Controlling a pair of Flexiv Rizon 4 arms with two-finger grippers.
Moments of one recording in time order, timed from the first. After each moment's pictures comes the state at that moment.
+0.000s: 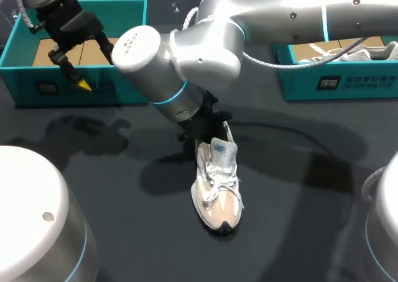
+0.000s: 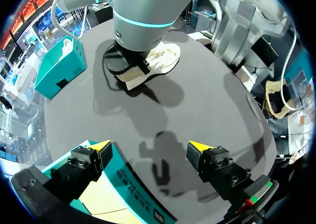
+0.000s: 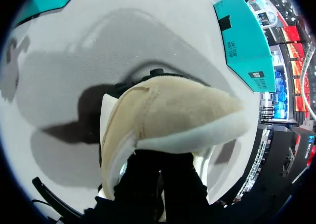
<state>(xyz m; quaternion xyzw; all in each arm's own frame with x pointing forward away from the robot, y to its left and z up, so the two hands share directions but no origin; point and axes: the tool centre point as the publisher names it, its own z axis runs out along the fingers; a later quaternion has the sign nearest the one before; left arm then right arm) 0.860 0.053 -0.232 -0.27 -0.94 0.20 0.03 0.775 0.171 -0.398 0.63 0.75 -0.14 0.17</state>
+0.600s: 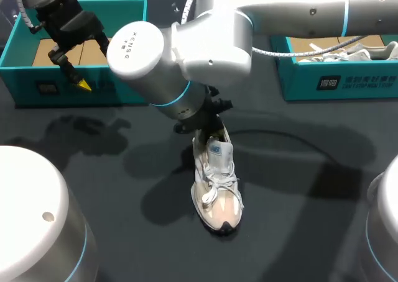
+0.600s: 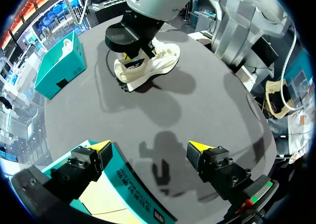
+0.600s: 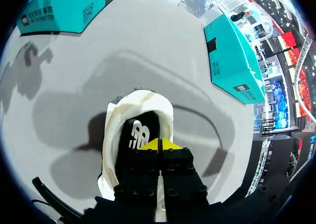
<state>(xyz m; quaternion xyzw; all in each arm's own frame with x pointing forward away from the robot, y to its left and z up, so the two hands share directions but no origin) 0.860 0.053 -0.232 -0.27 -0.94 0.20 0.03 0.775 0.176 -0.343 0.61 0.76 -0.07 0.23</state>
